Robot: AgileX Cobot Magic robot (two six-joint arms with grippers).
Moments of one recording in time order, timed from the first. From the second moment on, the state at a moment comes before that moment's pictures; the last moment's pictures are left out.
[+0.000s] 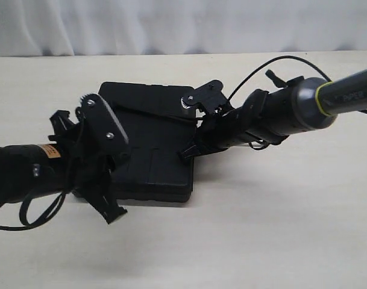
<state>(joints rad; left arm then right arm) -0.71 1.44 -0.52 -0.69 -0.14 1.05 0.48 2.07 -1.10 0.78 0.05 -0.88</state>
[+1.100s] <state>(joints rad) -0.69 1.19 -0.42 -0.76 -0.20 1.02 0.46 1.65 -0.93 0.60 0.26 -0.69</state>
